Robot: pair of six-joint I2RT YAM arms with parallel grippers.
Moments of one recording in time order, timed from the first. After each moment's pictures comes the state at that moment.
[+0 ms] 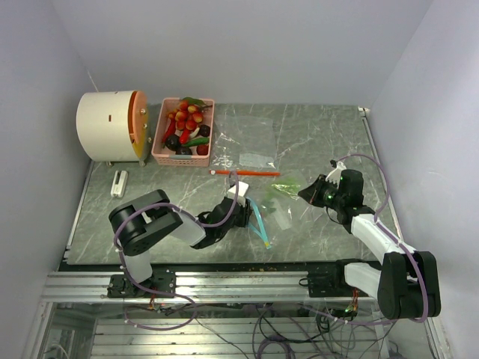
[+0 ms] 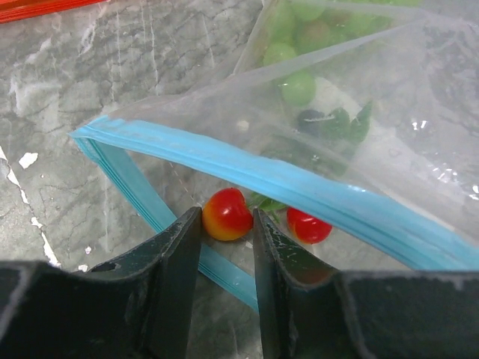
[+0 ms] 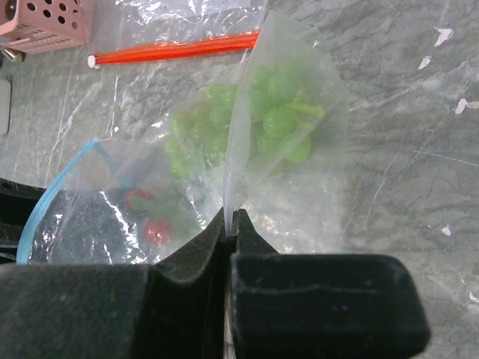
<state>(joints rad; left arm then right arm) -1.01 1.78 0.54 0.82 -0.32 -0.39 0.04 1.11 0.41 0.11 -0.47 0.42</state>
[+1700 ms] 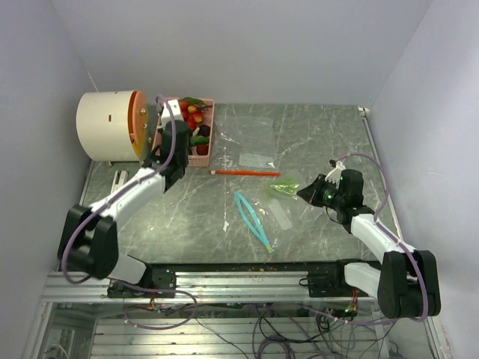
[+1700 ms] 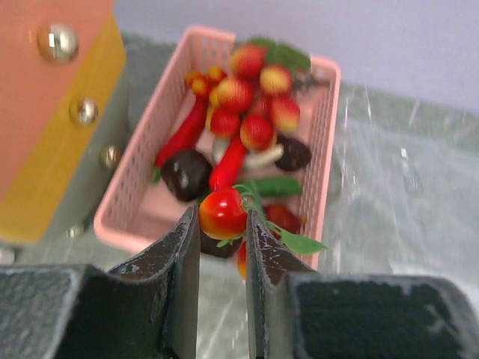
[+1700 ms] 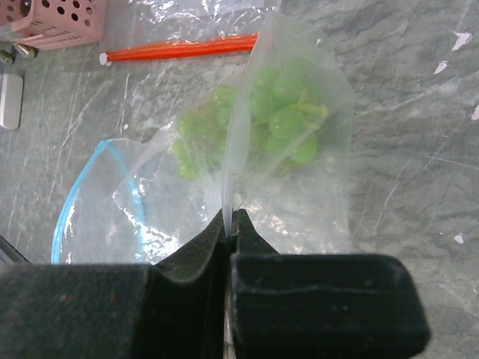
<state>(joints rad) -0.46 1.37 0.93 0.14 -0.60 -0.29 0.04 1.12 0.41 0.13 -0.49 0.43</state>
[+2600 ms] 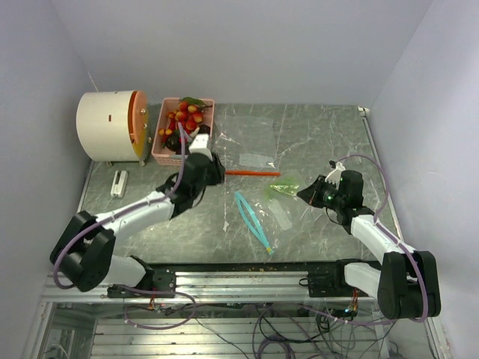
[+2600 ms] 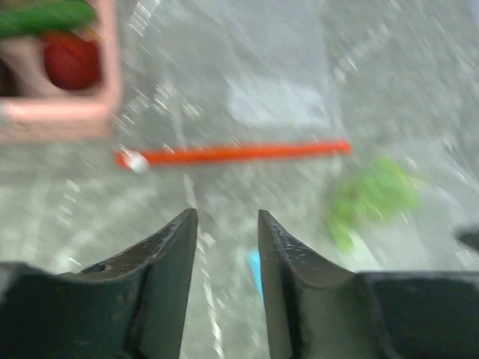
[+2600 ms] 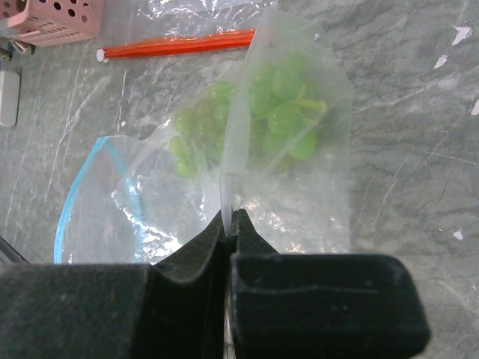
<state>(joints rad) -0.60 1.38 0.81 0.18 -0.29 -0.49 0.04 1.11 0.40 0.13 -0.49 0.42</state>
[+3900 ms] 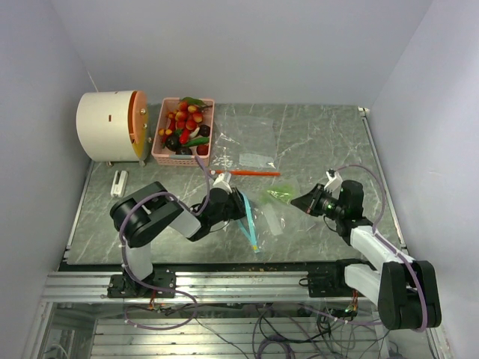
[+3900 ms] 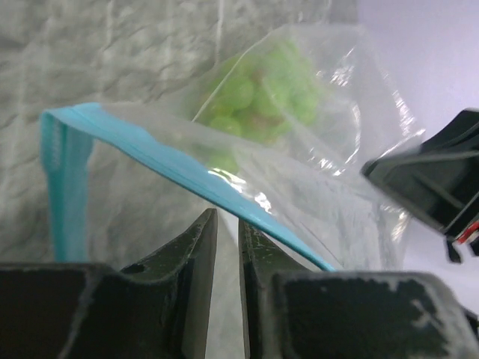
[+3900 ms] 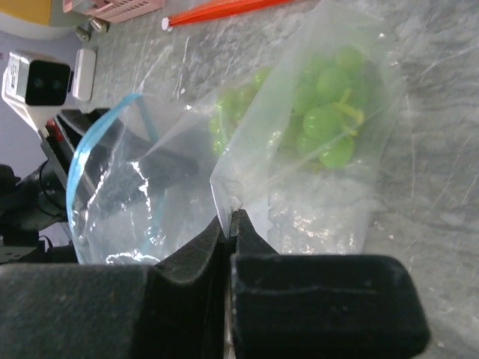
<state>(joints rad) -0.86 1.82 0.51 0.95 0.03 -1.05 0.04 1.05 0.29 0.24 -0.65 0.55</state>
